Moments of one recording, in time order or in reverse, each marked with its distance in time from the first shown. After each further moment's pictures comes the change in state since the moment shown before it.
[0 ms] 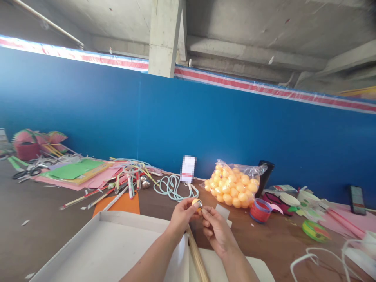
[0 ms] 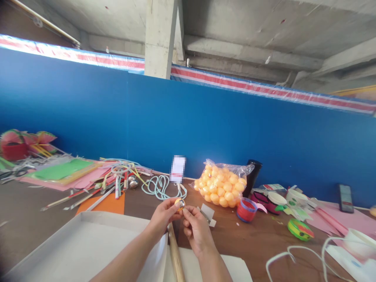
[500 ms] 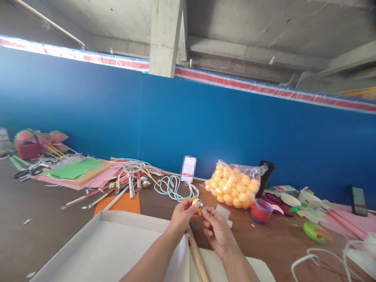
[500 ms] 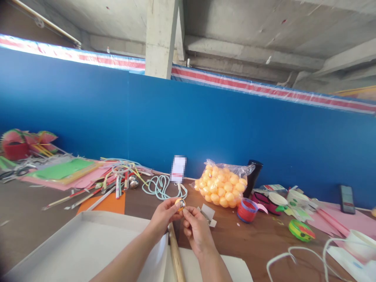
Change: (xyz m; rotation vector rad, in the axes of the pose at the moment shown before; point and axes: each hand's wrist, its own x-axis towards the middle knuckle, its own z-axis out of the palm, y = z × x) left_hand -0.001 0.001 0.000 -0.001 -0.007 0.011; right_hand 0.000 0.001 0.002 -0.029 0.018 -0.014
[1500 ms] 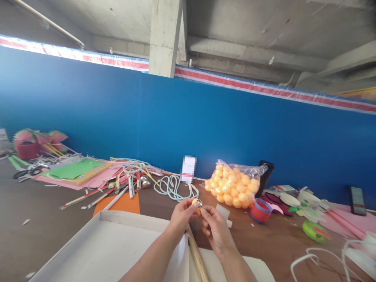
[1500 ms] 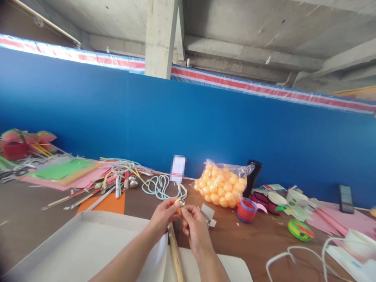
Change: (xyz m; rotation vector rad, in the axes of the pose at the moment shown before) left_hand 0.003 -0.002 0.000 -0.072 -0.012 -0.005; right_hand 0.001 0.003 0.006 -0.112 0.033 -0.111
